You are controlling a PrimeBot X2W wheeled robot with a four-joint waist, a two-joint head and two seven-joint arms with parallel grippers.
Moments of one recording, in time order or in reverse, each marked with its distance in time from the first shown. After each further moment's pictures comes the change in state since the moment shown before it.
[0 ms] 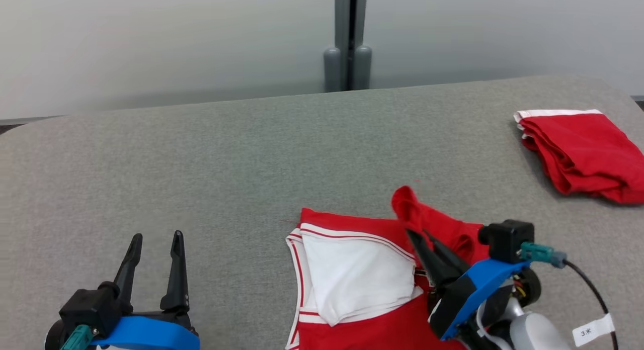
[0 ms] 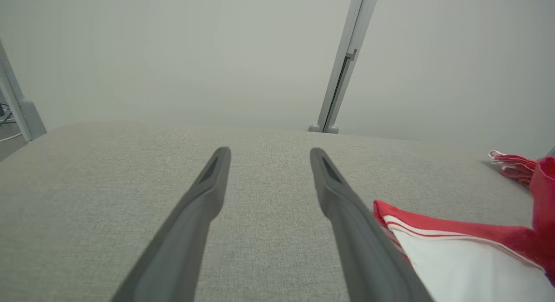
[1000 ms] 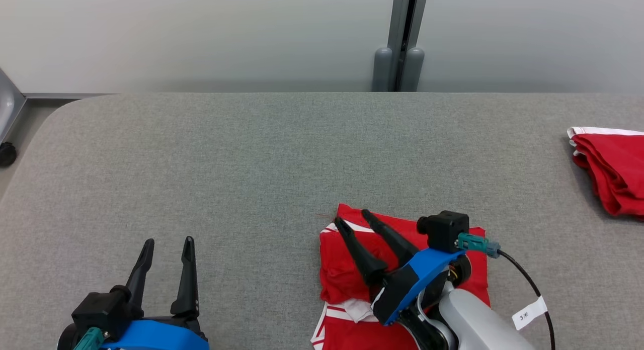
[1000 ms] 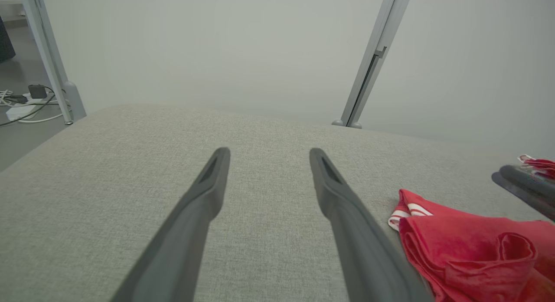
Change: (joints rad) left arm 0.004 -0.015 -0.029 0.012 -0.009 -0.002 0.000; right arm -0.245 0.005 0.374 0.382 0.265 0.000 -0.340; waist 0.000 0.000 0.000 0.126
